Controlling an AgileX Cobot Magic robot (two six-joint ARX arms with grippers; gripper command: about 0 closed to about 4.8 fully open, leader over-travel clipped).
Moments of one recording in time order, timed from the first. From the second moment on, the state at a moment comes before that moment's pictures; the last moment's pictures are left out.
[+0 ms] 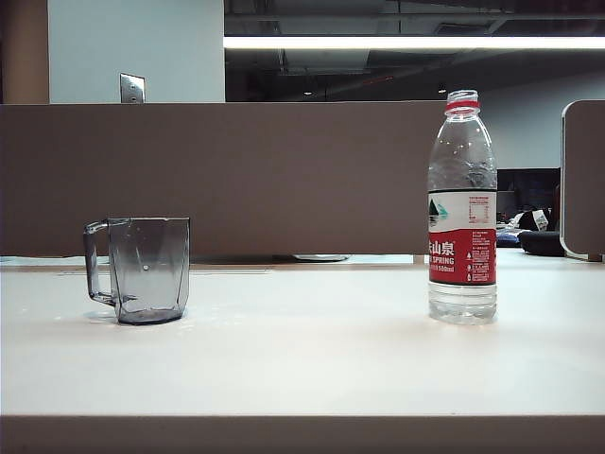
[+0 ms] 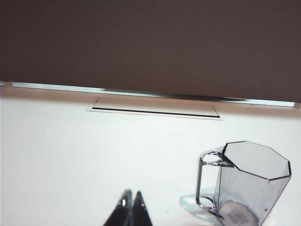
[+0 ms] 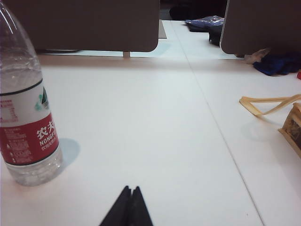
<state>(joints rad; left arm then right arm) -0.03 0.03 0.00 0.11 -0.02 -0.06 0.05 0.00 0.01 -0.07 0.13 -0.03</state>
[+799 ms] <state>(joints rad) -0.03 0.03 0.03 0.03 -0.02 -0.06 0.06 0.00 0.01 0.02 0.07 0.05</state>
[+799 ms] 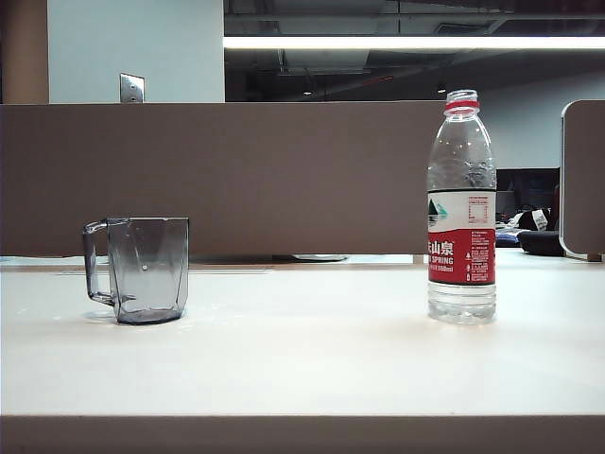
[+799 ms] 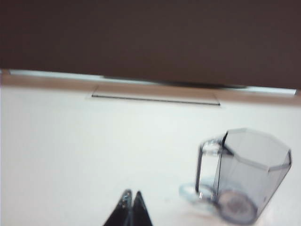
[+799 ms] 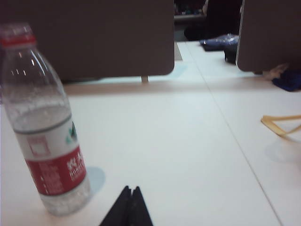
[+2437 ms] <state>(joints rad) -0.35 0.93 1.05 -0.49 0.17 0.10 0.17 0.82 0.68 -0.40 -0.18 -0.02</state>
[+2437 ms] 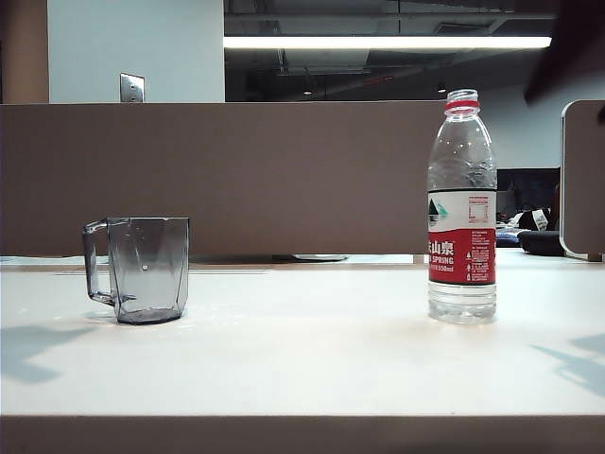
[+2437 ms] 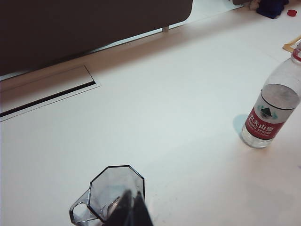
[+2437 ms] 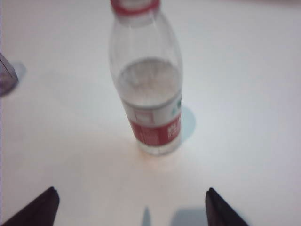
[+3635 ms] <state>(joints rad) -0.34 0.93 1.05 -0.46 0.10 0.10 0.18 1.58 0.43 0.85 -0.28 0.05</state>
